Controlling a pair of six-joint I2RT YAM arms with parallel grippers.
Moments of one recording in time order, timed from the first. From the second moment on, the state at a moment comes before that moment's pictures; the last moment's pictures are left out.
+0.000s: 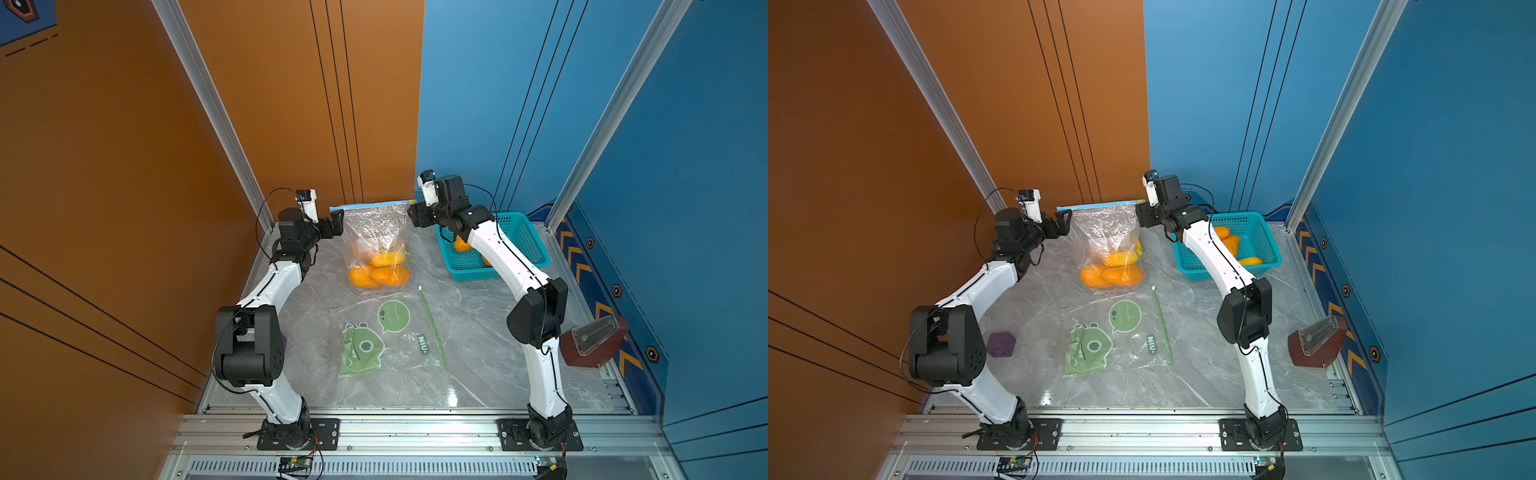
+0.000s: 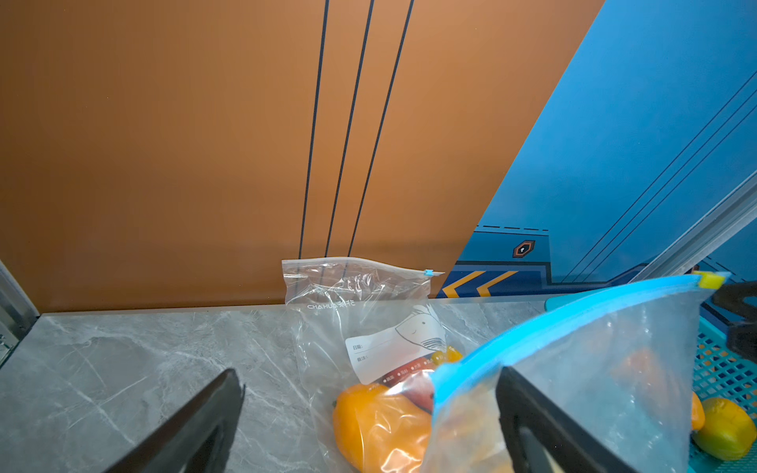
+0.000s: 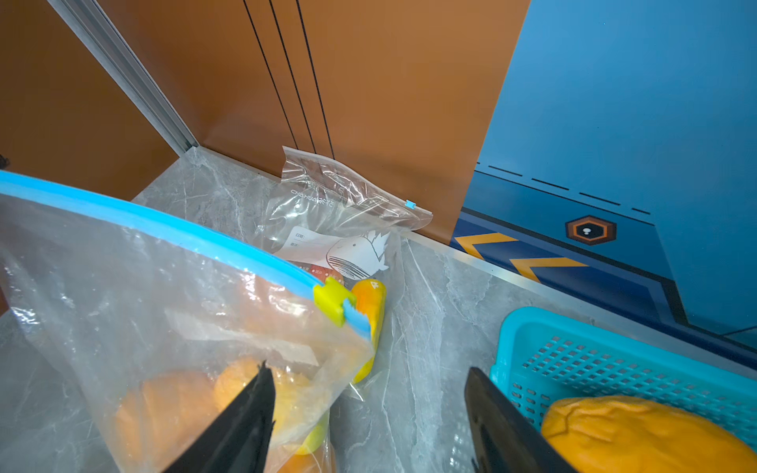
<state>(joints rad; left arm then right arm) 0.02 1.68 1.24 0.27 0.27 -0.21 0.47 2.16 2.25 -0.61 -0.04 0.07</state>
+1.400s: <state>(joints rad) -0.41 0.87 0.41 0.14 -0.06 -0.55 0.57 1.34 1.03 -0.59 0.01 0.50</state>
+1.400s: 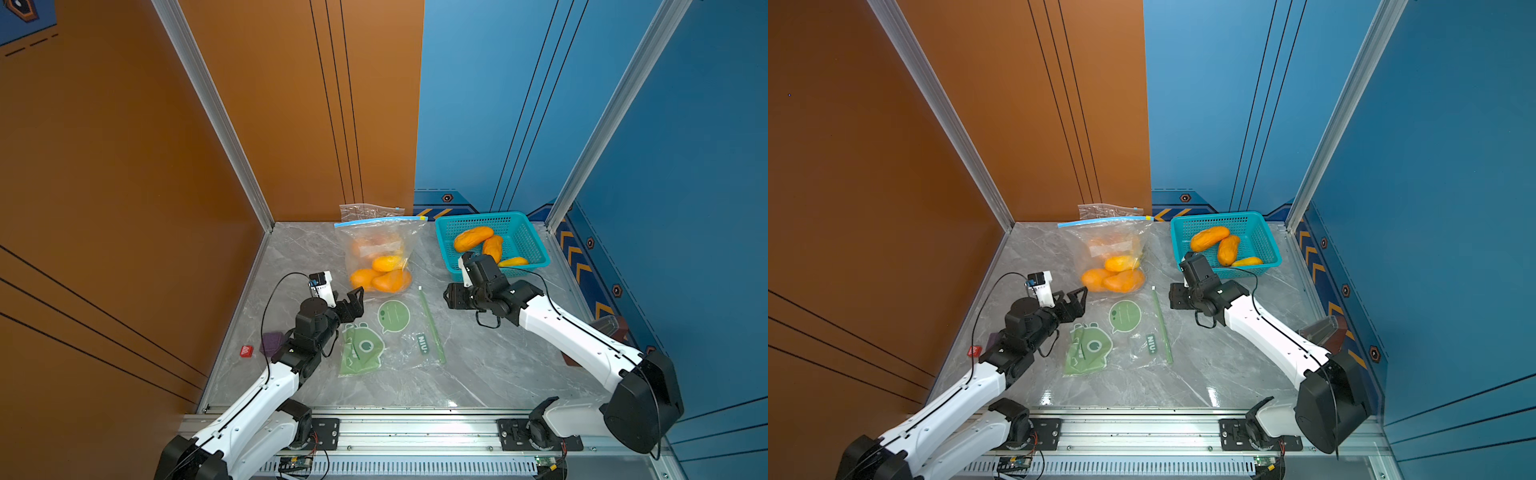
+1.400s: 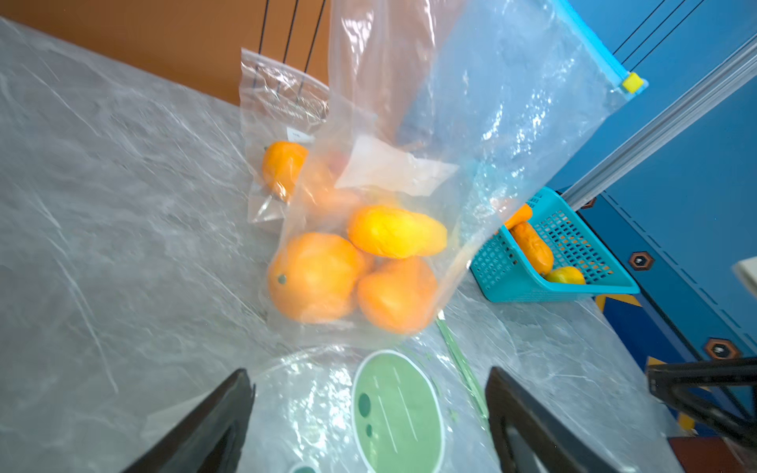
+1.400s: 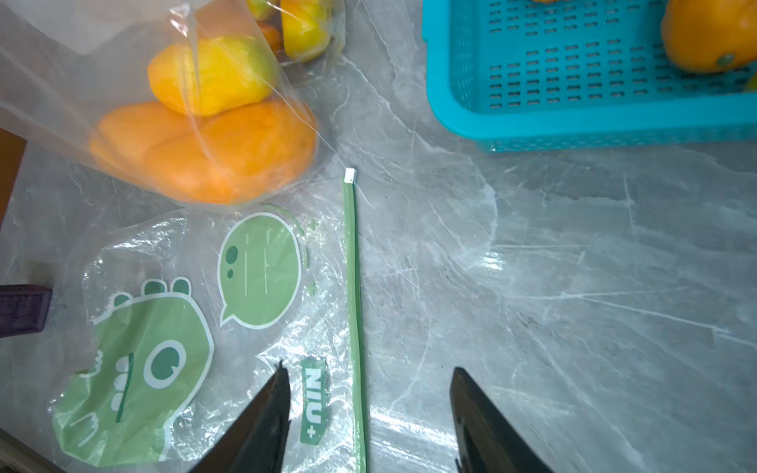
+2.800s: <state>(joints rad) -0.56 1.13 0.31 -0.06 -0.18 -0.86 0.62 1.65 0.82 -0.20 -0.27 0.74</state>
